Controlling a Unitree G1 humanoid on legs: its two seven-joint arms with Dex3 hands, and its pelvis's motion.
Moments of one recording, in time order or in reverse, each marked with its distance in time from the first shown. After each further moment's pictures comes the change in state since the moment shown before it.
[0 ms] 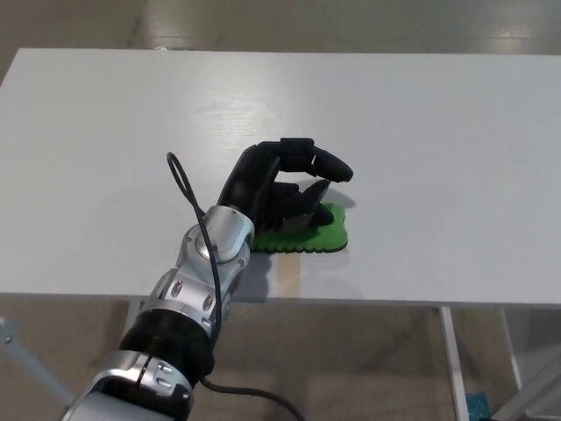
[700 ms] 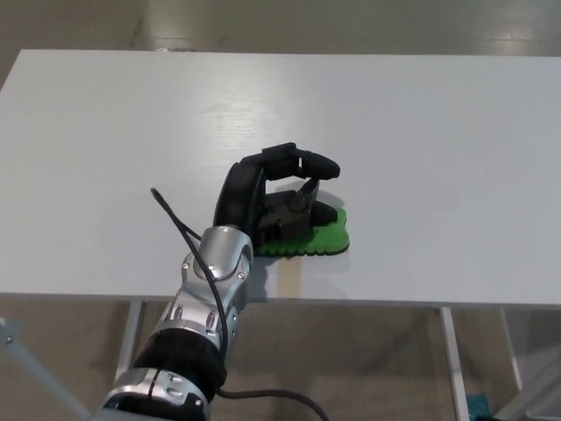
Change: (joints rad) left_arm 0.036 -0.088 0.156 0.067 -0.075 -0.081 -0.005; right_arm -0.004 0.007 0.001 0.000 0.000 -0.011 -0.007
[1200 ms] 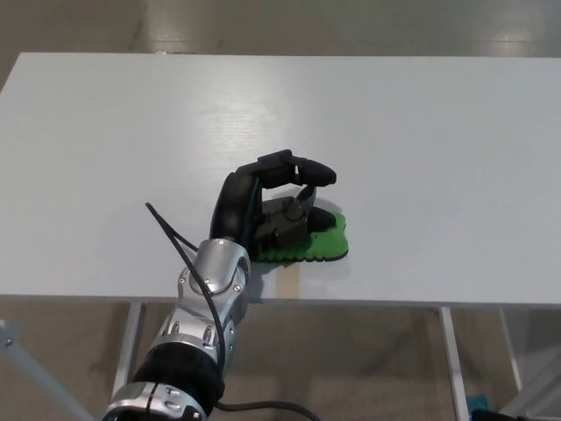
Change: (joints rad) left_arm 0.039 -0.002 0.013 -0.002 -0.011 -0.054 -0.021; right_arm -0.014 0.001 -0.001 -0.001 0.006 -0.002 0.013
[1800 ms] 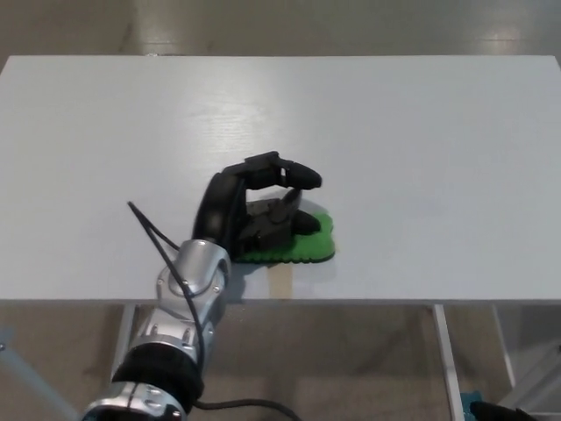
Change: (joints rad) left_arm 0.002 0.091 0.013 0.018 -0.014 -0.038 -0.058; right_arm -0.016 0.002 -0.005 0.000 0.003 -0.001 0.005
